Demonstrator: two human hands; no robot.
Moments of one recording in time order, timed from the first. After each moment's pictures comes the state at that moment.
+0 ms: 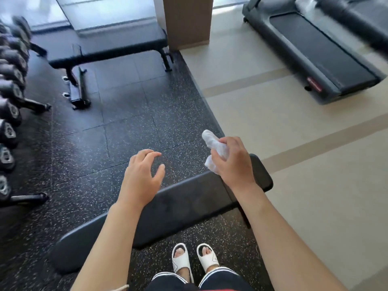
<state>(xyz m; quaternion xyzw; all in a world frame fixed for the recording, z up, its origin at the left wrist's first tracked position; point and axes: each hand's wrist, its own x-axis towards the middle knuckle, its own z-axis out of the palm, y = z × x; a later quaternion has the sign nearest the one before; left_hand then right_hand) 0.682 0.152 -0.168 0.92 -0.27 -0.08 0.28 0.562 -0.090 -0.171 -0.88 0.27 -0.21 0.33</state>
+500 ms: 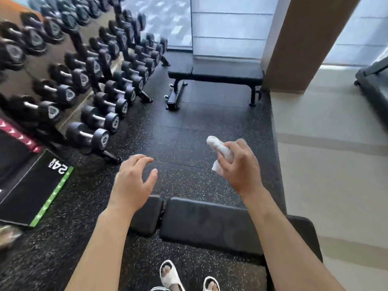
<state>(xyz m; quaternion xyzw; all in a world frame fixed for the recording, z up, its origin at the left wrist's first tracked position) 0.623 0.311 -0.073 0.96 -0.02 0.07 0.26 0.650 0.008 -0.082 -0.92 -0.01 -0.19 0.33</state>
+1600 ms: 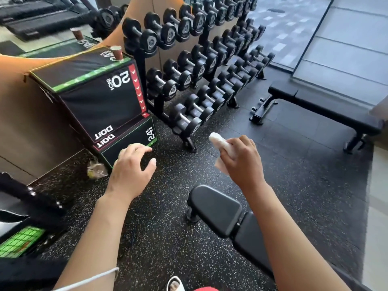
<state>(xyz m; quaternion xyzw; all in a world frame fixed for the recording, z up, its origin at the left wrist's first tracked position) 0.482 0.761 -0.050 0.94 0.20 0.15 0.23 0.637 0.489 -0.053 -0.90 -0.24 -0.13 0.34</state>
